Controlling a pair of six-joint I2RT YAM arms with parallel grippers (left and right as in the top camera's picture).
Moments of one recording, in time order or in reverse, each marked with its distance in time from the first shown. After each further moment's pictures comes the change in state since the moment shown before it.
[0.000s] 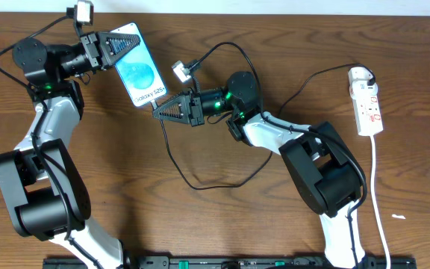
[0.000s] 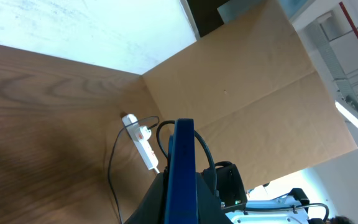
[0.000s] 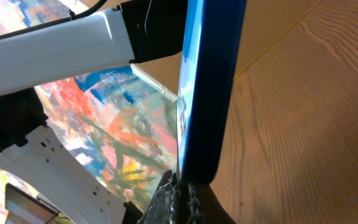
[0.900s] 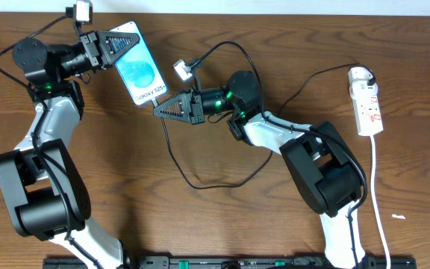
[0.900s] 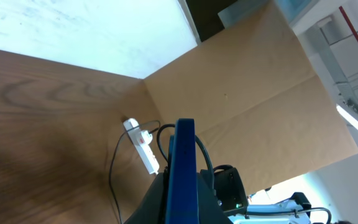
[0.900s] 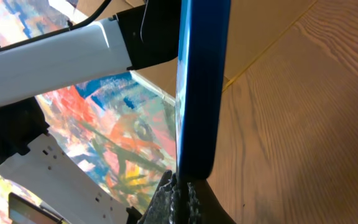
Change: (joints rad) left arm -0.001 0.000 0.000 0.001 -0.019 0.002; right arm -0.006 0.000 0.000 0.002 0.018 0.037
